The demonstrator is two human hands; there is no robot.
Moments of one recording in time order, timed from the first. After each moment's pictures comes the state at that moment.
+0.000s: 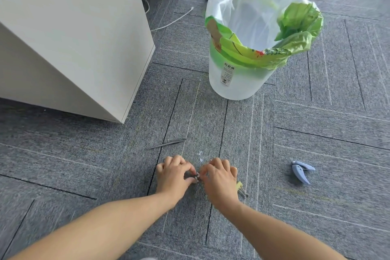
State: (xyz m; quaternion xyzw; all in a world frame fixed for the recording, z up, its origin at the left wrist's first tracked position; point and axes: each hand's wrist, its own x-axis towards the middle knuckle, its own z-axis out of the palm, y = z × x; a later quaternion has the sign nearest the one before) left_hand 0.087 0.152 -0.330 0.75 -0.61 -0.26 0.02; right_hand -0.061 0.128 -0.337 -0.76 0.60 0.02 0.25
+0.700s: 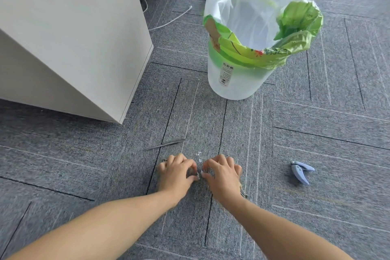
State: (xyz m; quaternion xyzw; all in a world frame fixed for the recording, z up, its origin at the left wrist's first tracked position) left_hand 0.079 0.143 -0.329 0.75 -0.61 -0.25 0.02; right_hand -0.071 0.113 -0.334 -0.75 0.60 0.01 0.26
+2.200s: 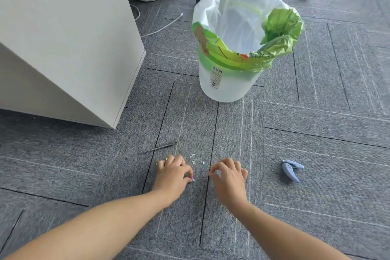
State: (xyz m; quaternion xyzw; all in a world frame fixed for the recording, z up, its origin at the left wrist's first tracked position) left_hand 0.078 0.140 -0.323 0.70 -0.67 -0.27 -0.01; right_hand -0.104 0.120 -0.331 -0.71 0.65 -0.04 0.27
